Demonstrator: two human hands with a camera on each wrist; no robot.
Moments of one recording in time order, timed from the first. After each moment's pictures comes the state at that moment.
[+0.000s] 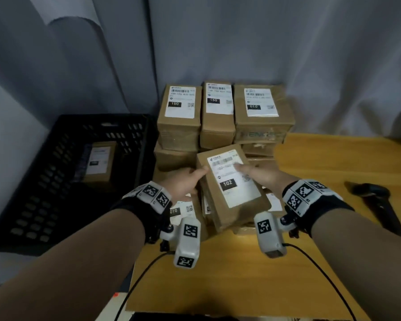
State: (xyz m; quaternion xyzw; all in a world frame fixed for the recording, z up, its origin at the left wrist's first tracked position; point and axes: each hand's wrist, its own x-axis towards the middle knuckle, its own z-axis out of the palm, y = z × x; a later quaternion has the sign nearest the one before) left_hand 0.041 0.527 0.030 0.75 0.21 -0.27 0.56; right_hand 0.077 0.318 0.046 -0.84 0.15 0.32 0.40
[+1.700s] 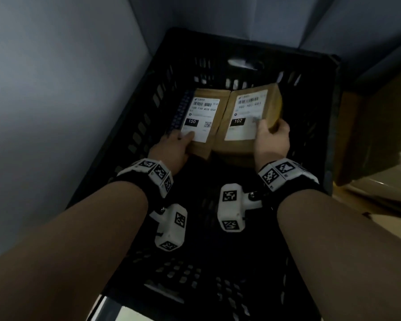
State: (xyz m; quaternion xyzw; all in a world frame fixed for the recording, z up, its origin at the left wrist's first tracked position) left_hand 0.106 0.935 -0.204 0.96 0.16 -0.20 0.10; right_hand 0.199 0.751 -0.186 -0.80 0.22 0.09 0.55
